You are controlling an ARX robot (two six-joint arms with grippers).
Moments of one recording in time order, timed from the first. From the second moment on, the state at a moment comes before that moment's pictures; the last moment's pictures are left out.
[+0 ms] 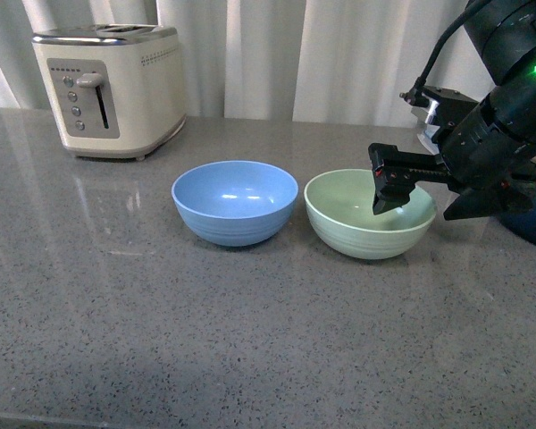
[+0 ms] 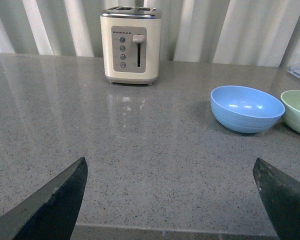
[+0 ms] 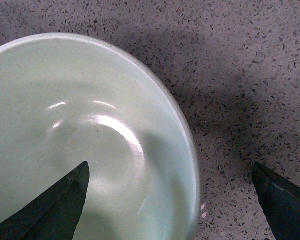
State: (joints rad) left arm 0.00 0.00 0.02 0.00 0.00 0.00; right arm 0.18 2.02 1.50 -0.43 -0.11 0.12
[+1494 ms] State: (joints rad) left arm 0.00 0.00 0.02 0.00 0.00 0.00; right arm 0.32 1.94 1.66 -0.47 -0.20 0.09
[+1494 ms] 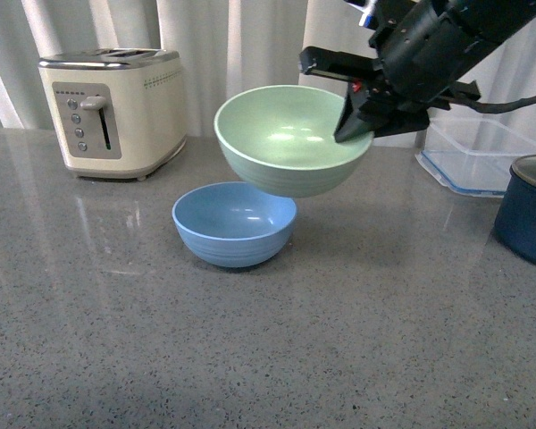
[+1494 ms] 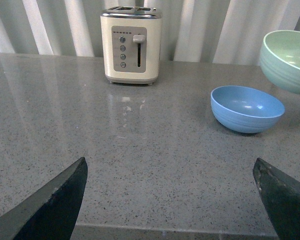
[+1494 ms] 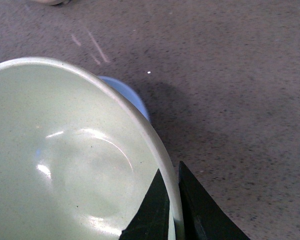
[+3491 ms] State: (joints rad) left arm 0.00 0.00 0.02 0.00 0.00 0.00; right arm 0.00 1.38 1.05 -0.33 -0.26 0.03
